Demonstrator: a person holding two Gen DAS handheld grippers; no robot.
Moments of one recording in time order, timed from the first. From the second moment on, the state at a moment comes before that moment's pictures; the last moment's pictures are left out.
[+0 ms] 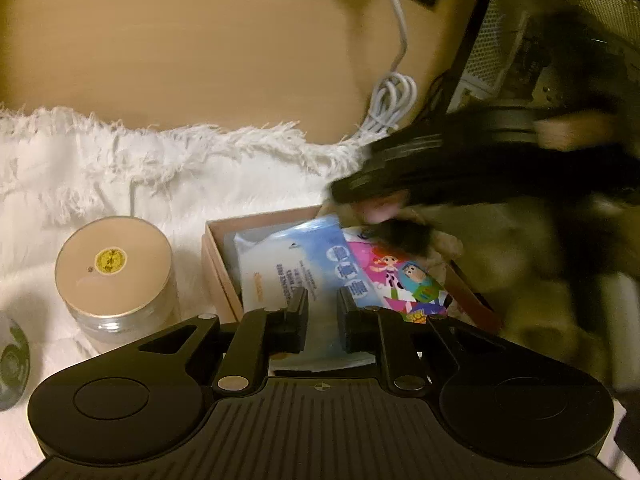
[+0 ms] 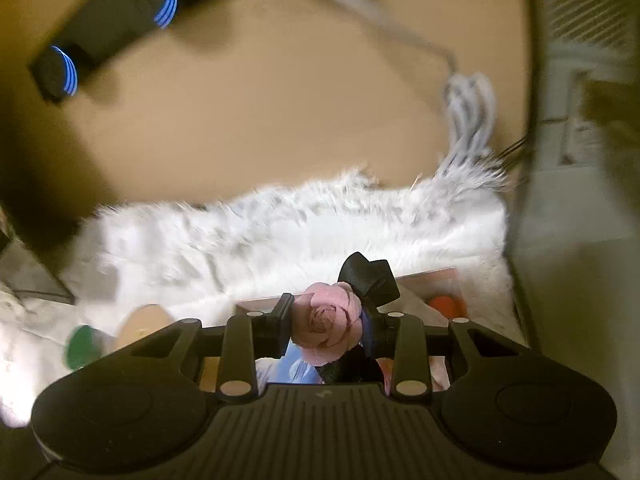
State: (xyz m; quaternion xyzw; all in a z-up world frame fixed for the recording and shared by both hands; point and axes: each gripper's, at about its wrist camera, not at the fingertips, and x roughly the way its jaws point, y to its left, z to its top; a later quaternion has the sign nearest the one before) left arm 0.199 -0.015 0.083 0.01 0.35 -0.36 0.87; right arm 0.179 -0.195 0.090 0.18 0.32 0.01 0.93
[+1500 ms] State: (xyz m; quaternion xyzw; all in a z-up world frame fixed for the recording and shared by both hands) left arm 0.205 0.022 0.068 -0.07 0.37 -0.39 0.84; right arm 0.251 -0.176 0.073 0.27 0.45 0.00 0.85
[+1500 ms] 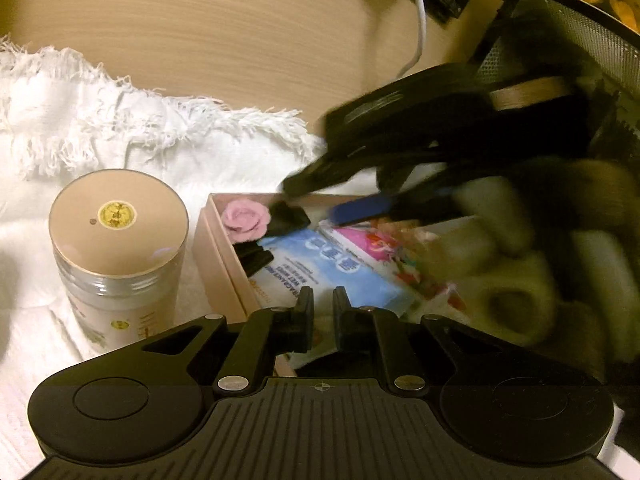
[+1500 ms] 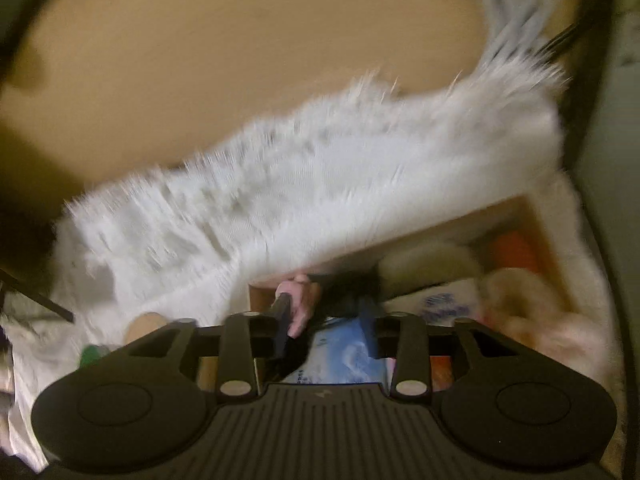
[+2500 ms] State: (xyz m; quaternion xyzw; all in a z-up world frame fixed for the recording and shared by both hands) left arm -0.020 0.010 0.006 -0.03 0.34 -0.08 0.94; right arm 0.020 -0.180 -0.019 0.05 0.38 0.11 0.92
